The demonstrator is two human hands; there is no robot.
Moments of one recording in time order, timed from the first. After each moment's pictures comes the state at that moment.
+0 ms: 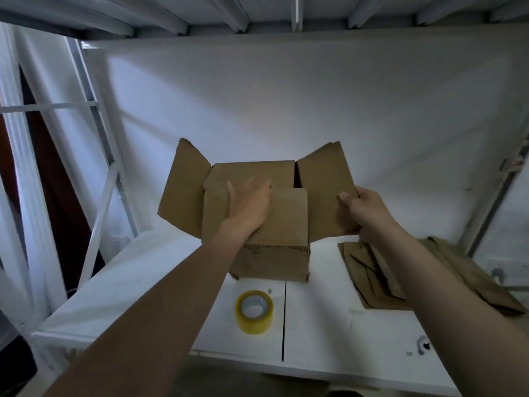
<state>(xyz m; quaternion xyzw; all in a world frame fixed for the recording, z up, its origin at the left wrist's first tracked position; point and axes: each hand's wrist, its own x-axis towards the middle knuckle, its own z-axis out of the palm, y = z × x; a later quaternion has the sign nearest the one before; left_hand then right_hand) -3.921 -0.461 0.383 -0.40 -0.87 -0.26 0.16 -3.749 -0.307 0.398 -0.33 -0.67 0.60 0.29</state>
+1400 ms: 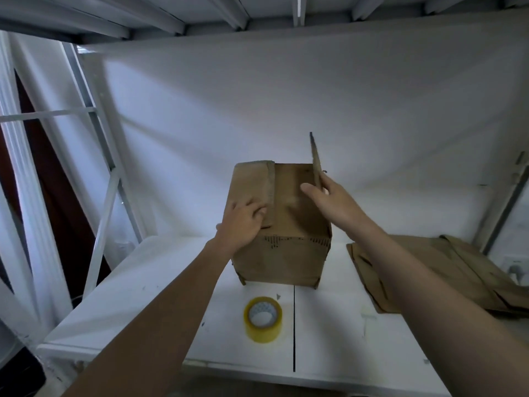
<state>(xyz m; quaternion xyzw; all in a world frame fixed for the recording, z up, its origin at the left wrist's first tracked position) -3.966 -0.481 0.345 -0.39 -0.87 -0.29 0.02 -3.805 -0.321 0.395 -0.20 -0.83 0.45 0.25</state>
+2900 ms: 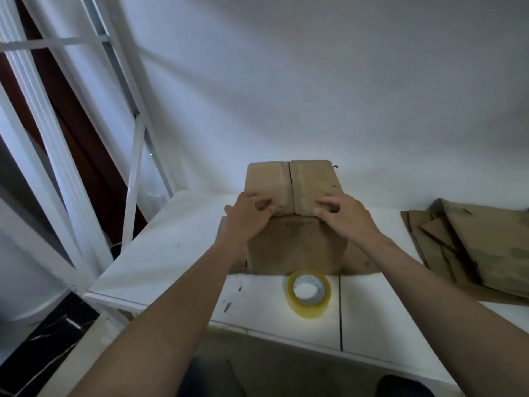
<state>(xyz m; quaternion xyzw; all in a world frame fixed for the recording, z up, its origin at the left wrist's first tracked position) -4.050 -0.530 0.252 -0.26 -0.92 -0.29 -0.03 -3.908 -0.334 0.253 -0.22 -0.90 0.33 0.14</state>
